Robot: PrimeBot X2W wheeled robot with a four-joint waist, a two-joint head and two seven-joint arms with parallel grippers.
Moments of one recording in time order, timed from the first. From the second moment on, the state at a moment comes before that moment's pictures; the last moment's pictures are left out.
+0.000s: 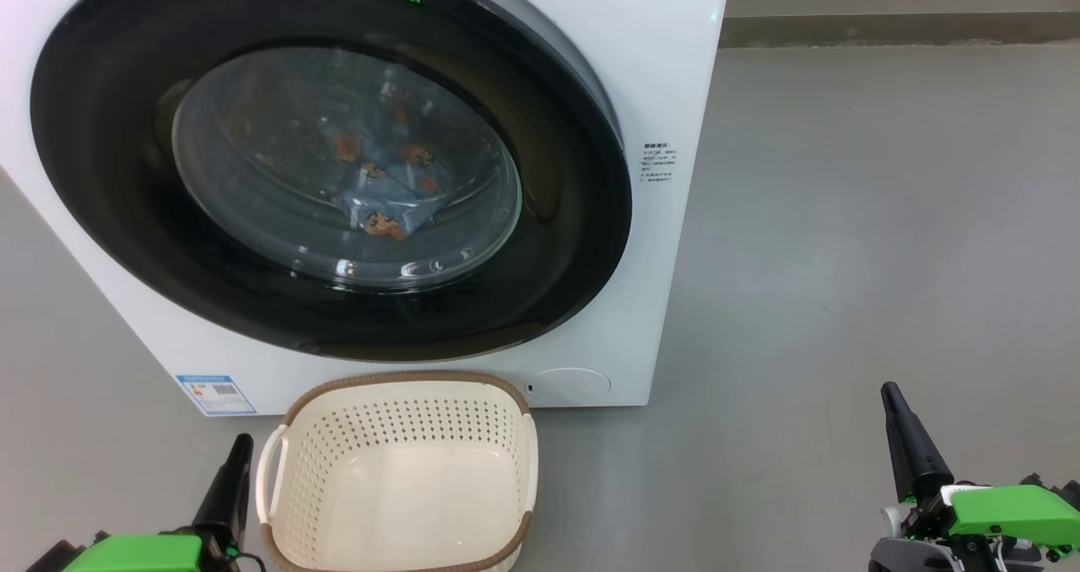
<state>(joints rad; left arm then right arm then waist) -0.07 0.04 0.08 0.24 -1.60 -0.10 0.11 -0.09 -0.09 -0.07 0.28 1.67 0.13 0.06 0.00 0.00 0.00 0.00</state>
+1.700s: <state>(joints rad) -0.07 0.04 0.08 0.24 -1.60 -0.10 0.11 -0.09 -0.10 -0.06 0.28 1.67 0.13 0.05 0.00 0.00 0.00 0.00</state>
